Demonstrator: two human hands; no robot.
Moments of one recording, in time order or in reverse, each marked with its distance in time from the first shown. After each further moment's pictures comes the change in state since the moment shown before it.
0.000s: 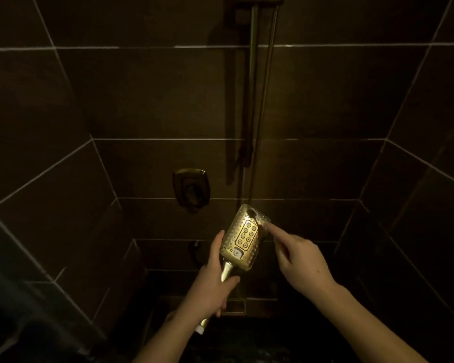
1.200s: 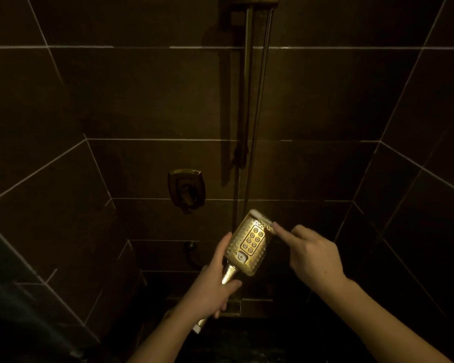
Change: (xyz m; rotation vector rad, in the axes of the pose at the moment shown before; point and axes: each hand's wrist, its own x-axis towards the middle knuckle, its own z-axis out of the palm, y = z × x) left_hand 0.006 0.006 0.009 0.002 -0.095 0.015; right_hand 0.002 0.038 -0.009 -0.343 0.194 -0.211
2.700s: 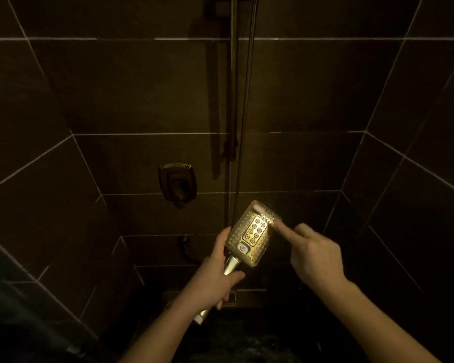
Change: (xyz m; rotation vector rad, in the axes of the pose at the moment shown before) left_hand -0.005 0.018 0.016 -0.003 -0.044 0.037; right_hand -0.032 0.007 -0.013 0.009 0.039 0.088
